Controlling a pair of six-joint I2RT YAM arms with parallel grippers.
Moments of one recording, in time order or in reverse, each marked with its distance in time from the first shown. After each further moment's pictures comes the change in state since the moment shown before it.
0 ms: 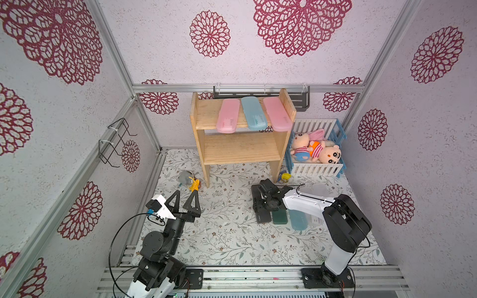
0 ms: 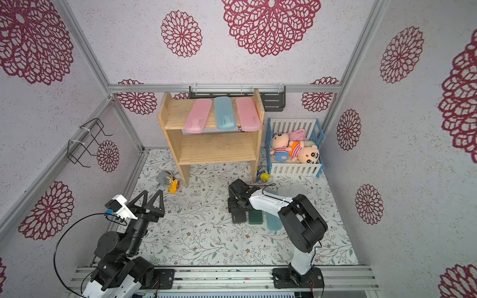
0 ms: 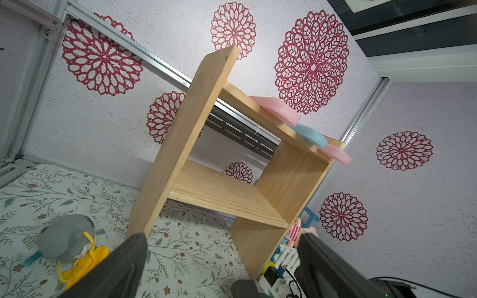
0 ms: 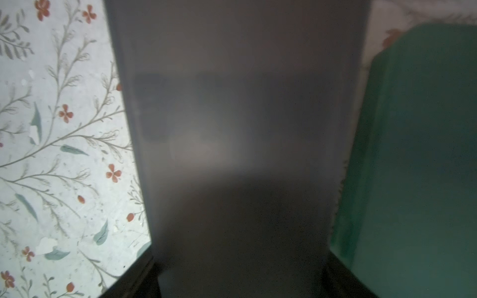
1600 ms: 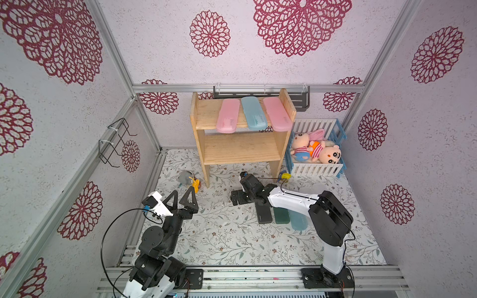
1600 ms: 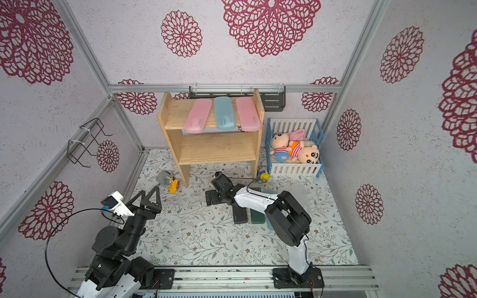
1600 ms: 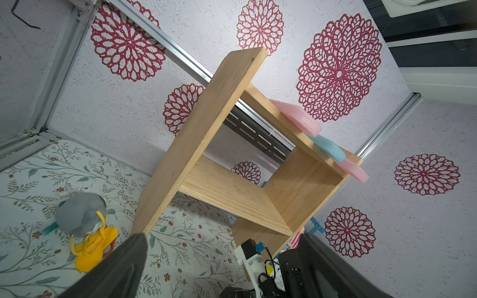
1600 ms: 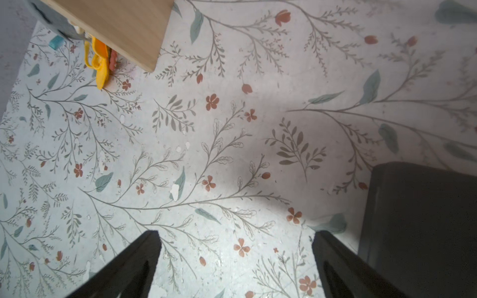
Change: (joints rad) left arm 0.000 0.050 0.099 -0.130 -0.066 -0.110; right arm 0.116 0.140 0.212 0.193 0.000 -0.014
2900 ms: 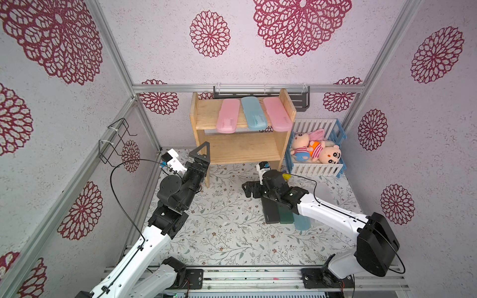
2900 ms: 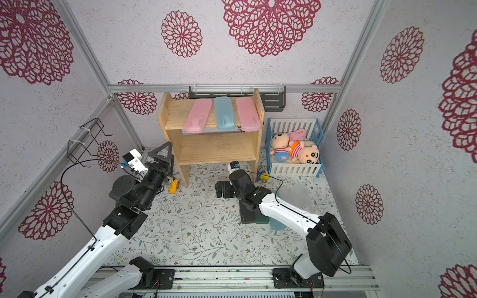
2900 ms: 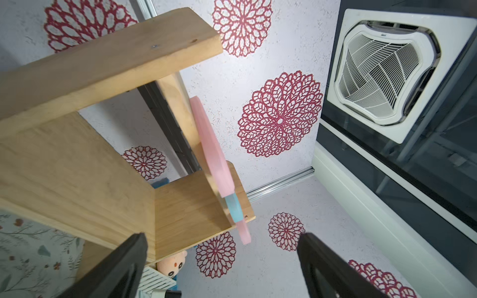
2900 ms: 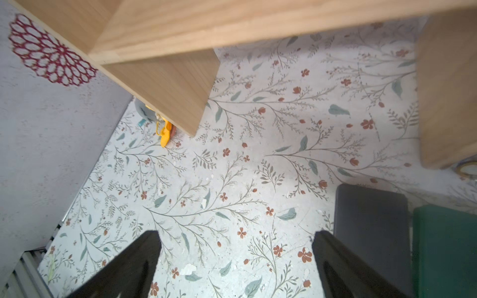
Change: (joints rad) left arm -0.003 0.721 0.485 0.308 0.179 -0.653; right arm -0.056 -0.436 -0.211 0.075 0.047 -0.003
